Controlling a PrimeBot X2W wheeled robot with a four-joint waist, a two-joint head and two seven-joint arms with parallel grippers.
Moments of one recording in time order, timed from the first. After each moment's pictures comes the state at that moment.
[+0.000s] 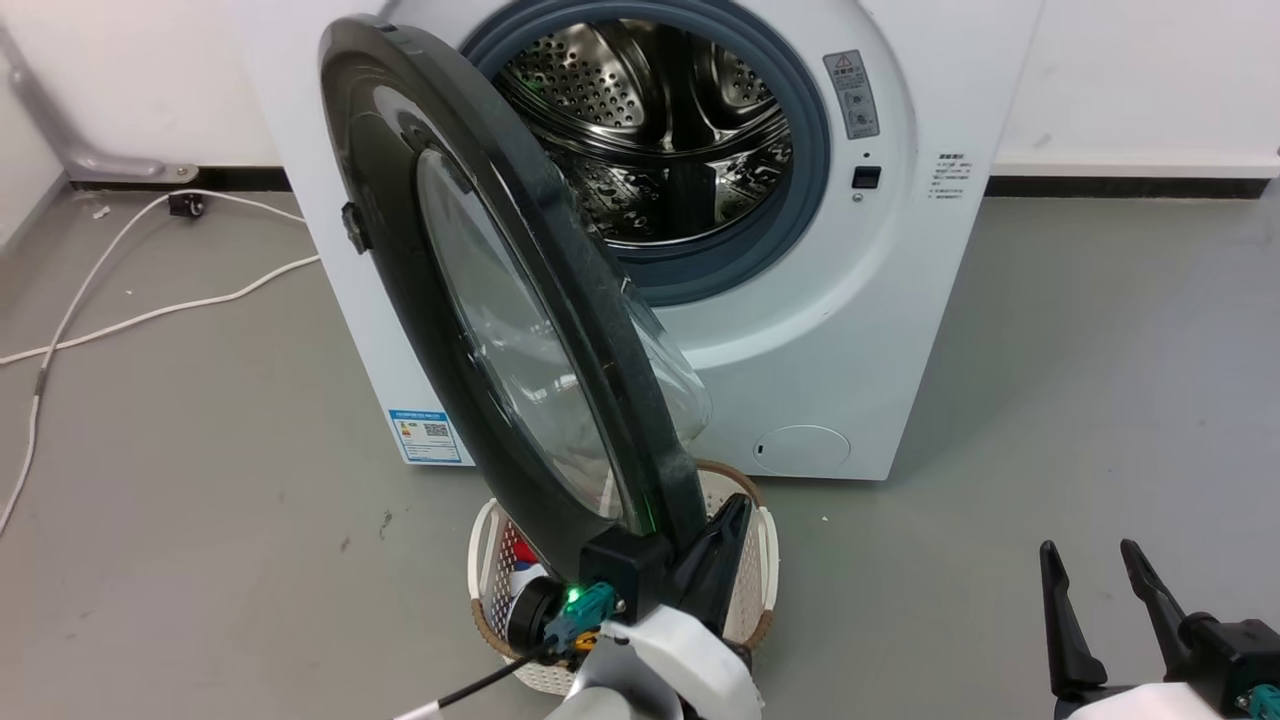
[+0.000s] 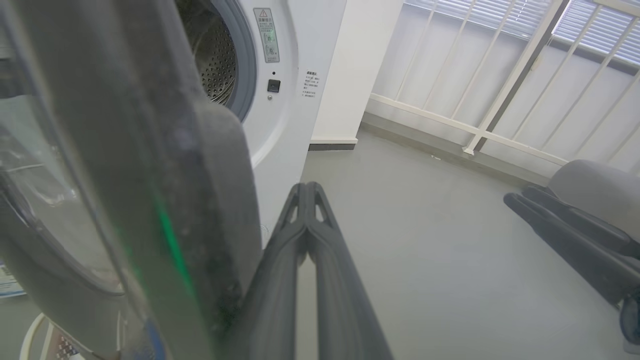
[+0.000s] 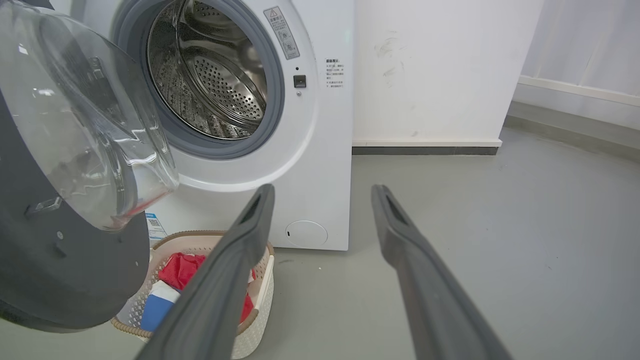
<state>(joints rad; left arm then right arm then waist) -0.33 0.07 -0.79 0.36 -0.63 0.20 -0.26 0.14 -0.05 -0.10 0.02 0.08 0.13 -0.13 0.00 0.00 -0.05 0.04</state>
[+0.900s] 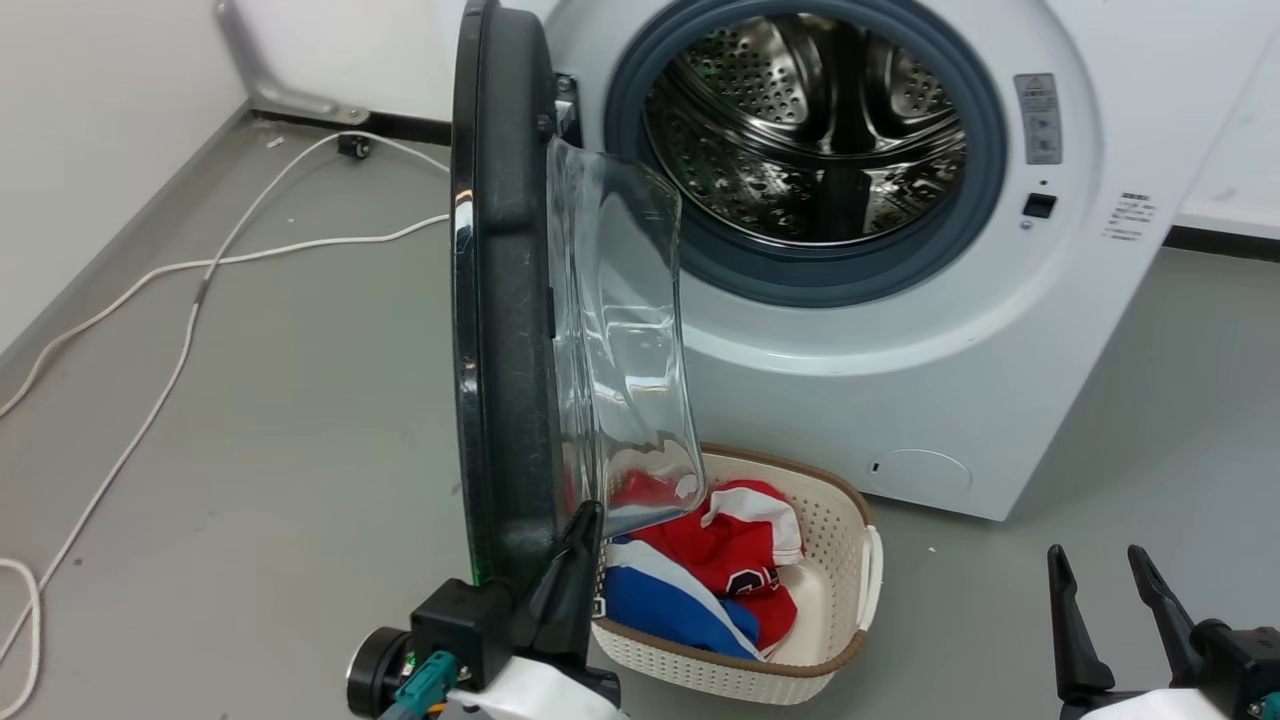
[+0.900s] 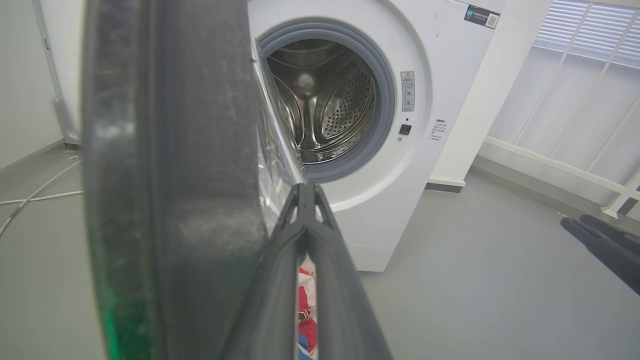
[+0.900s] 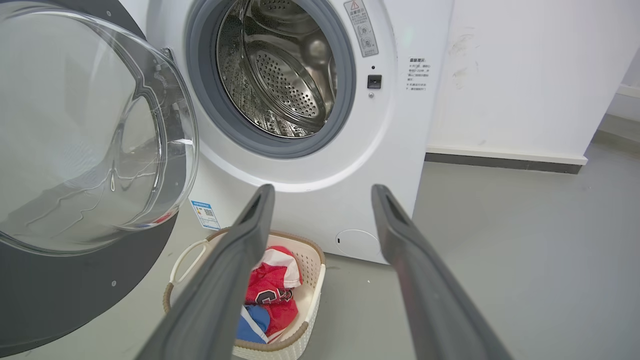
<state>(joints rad) -0.12 0.33 -0.71 -0.10 -0.58 0.41 -0.19 0.16 -0.05 -0.11 0.01 0.11 0.13 -0.13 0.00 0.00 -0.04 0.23</state>
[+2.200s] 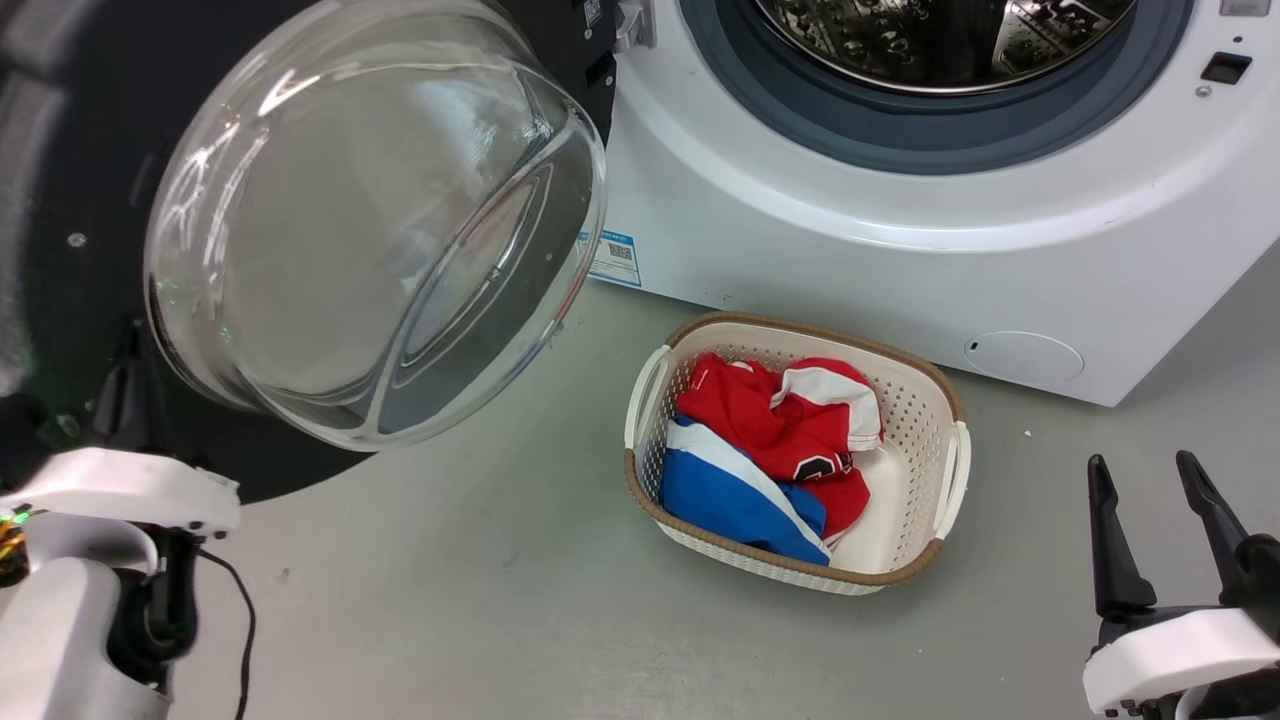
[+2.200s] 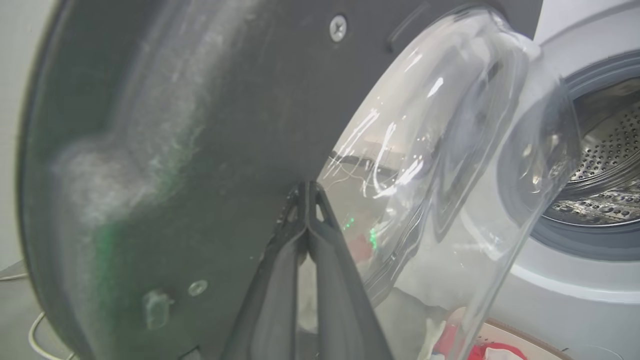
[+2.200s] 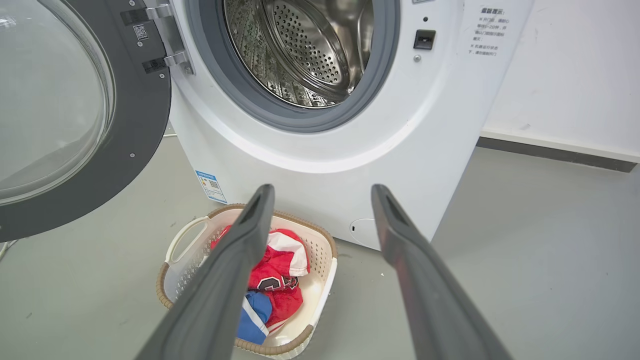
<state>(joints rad) -0.32 0.50 -0.17 0.29 -0.76 0.15 -0.26 0.06 -0.08 -0.14 -0.09 0.06 0.13 -0.05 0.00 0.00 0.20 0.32</state>
